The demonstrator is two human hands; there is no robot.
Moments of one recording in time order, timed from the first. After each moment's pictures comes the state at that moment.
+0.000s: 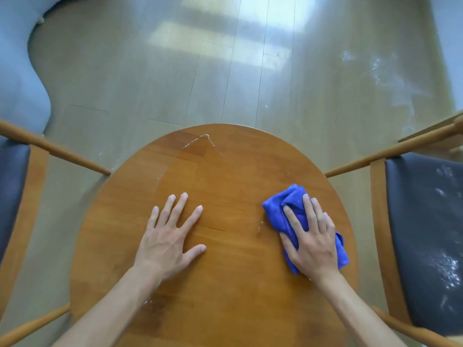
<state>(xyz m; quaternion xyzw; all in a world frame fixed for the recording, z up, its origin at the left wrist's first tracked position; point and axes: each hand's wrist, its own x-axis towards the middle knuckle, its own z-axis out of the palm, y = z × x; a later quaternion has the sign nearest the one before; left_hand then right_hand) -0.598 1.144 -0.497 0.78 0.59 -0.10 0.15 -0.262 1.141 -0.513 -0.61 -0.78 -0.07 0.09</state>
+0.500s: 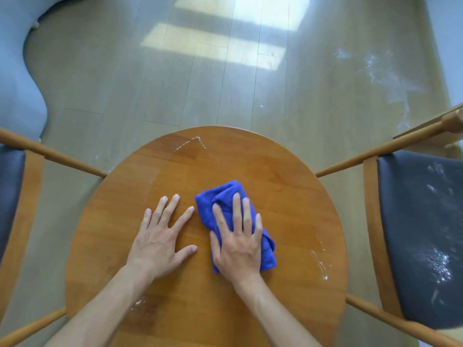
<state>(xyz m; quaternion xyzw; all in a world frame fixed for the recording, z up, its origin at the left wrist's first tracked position) -0.597 1.145 -0.488 0.77 0.61 -0.10 0.17 -0.404 1.128 -0.507 -0.66 -0.75 0.01 0.09</state>
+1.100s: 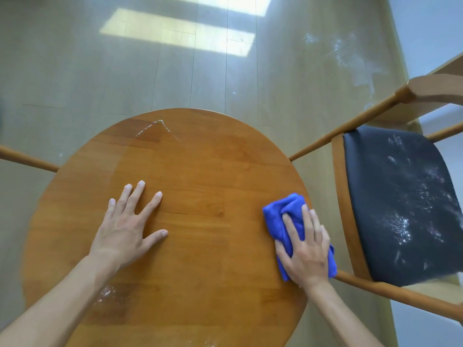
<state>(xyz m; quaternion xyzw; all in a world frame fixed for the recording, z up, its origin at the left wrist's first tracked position) -0.592 1.142 -0.487 0.76 0.61 -0.08 0.19 -0.209 1.055 -0.504 -0.71 -0.71 -0.04 0.05</state>
